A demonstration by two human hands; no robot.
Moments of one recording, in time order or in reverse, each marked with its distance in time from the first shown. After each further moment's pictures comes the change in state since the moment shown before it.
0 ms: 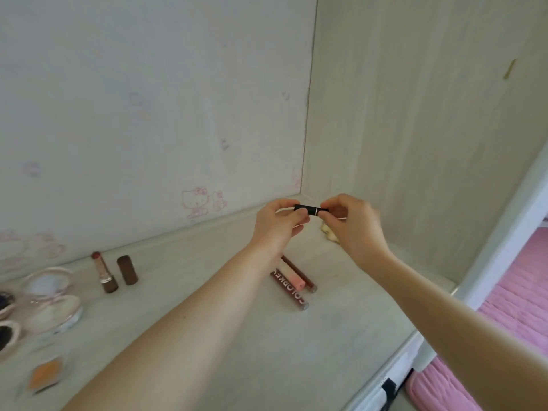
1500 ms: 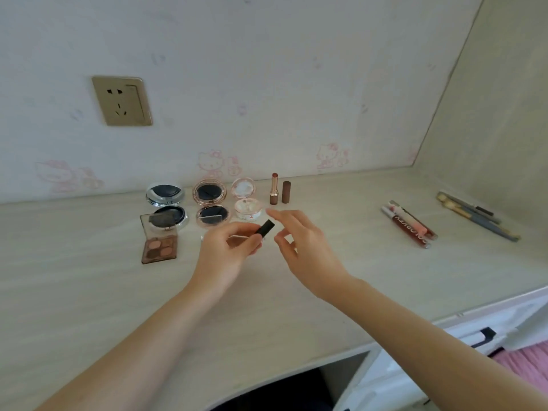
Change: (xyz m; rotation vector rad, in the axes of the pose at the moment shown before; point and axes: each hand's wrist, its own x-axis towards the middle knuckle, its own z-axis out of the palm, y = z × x) left_hand -0.262 0.032 -0.270 0.464 0.408 0.181; right_hand -0.232 -0.169 0.155 0.091 -0.536 -0.535
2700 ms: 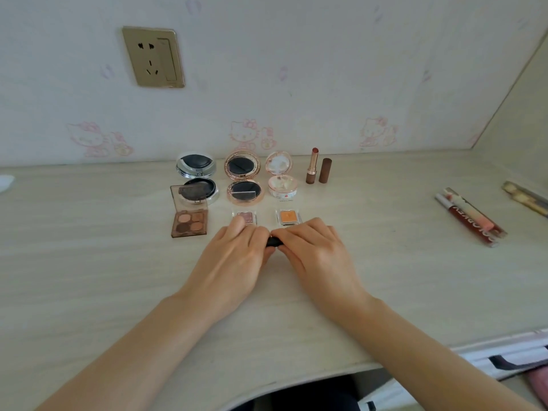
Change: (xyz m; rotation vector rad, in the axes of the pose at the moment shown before) left_hand -0.030 -0.012 -0.043 1.235 -0.130 0.578; right_hand -0.014 -0.012 0.047 -0.291 0.071 -0.246
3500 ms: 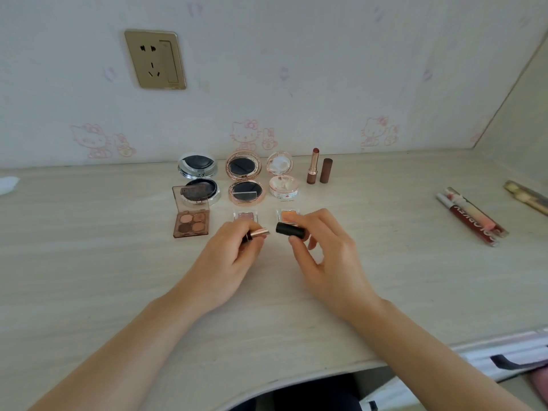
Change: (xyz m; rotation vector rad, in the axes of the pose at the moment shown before) left_hand -0.005 -0.018 0.011 -0.732 -0.005 -0.283; right_hand -0.001 0.000 -0.009 0.452 0.105 0.154
